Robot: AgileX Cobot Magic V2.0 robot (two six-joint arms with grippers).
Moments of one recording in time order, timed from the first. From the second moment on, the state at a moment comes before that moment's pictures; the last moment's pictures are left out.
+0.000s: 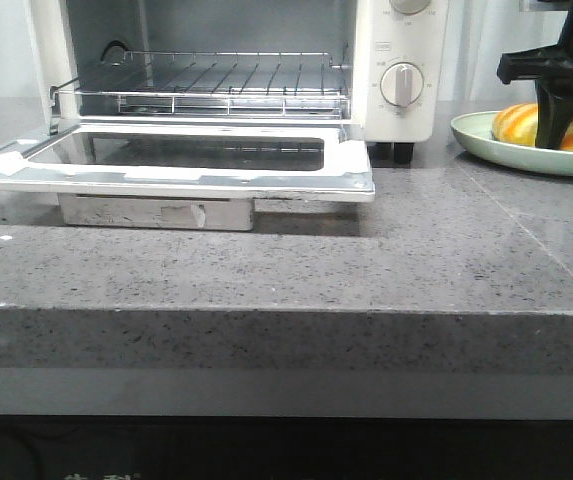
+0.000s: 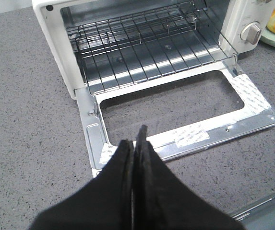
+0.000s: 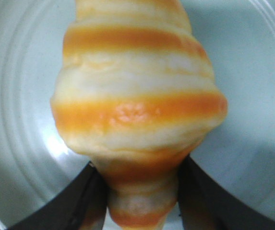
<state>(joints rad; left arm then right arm) -0.56 0.85 -1.08 0.20 0.85 -0.15 0.02 1.89 -1.61 -0.02 0.94 0.10</state>
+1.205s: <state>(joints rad) -0.56 0.85 -1.08 0.20 0.85 -0.15 0.39 1.17 -1.13 0.24 1.03 0.05</state>
